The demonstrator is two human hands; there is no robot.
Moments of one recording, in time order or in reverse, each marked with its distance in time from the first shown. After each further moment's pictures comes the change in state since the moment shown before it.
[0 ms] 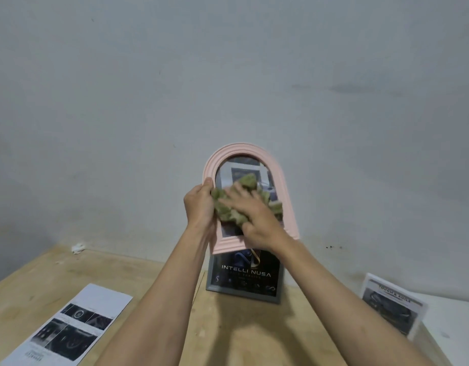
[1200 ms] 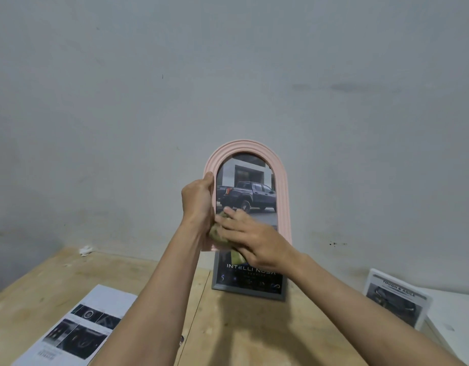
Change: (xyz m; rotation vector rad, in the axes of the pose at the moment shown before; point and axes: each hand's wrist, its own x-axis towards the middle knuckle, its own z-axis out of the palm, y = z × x) left_hand -0.005 0.027 -0.014 0.128 -0.034 -0.013; right_hand -0.030 0.000 0.017 -0.301 -0.046 -0.434
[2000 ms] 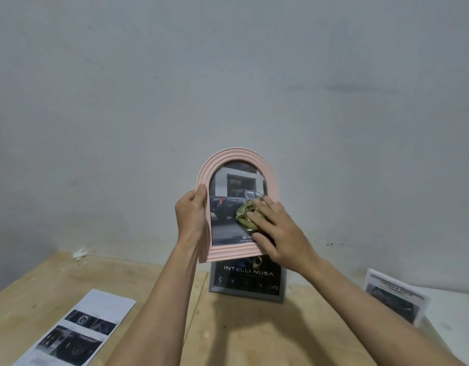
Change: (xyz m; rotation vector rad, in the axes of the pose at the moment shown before) left_hand 0.004 -0.033 -0.012 0.108 -0.005 0.229; right_hand -0.041 0.044 0.000 -0.159 0.198 0.285
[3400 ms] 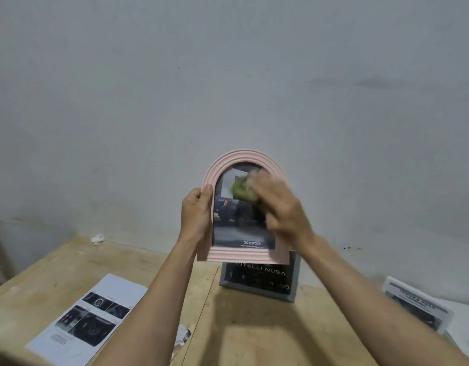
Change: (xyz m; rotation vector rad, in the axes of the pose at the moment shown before) left_hand 0.009 -0.010 -0.030 0.064 -0.072 0.018; right_hand 0.067 -0.033 -0.014 0.211 0.194 -0.145
